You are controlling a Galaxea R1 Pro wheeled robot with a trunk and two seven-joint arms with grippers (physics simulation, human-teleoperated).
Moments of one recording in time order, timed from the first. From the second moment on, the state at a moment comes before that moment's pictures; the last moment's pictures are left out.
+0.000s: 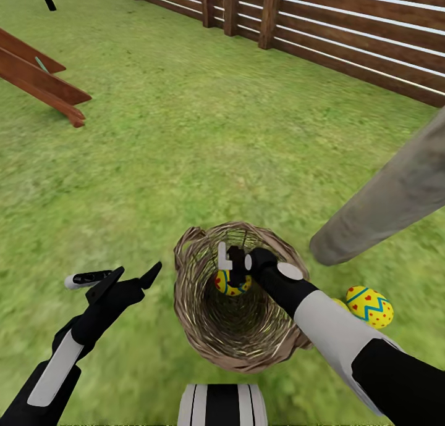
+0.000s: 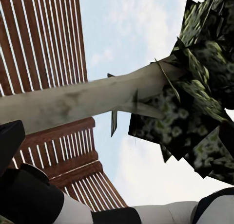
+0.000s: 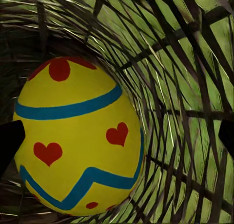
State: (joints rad) left arm -0.31 0.18 0.00 -1.41 1.23 0.73 -1.21; right arm -1.01 0.08 0.69 -0.74 0.82 0.24 0.71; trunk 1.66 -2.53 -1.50
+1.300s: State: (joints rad) left arm -0.28 0.19 0.00 -1.41 1.24 0.73 -1.30; right arm -1.01 0.06 0.69 -0.70 0.79 0.37 0.64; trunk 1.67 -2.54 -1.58
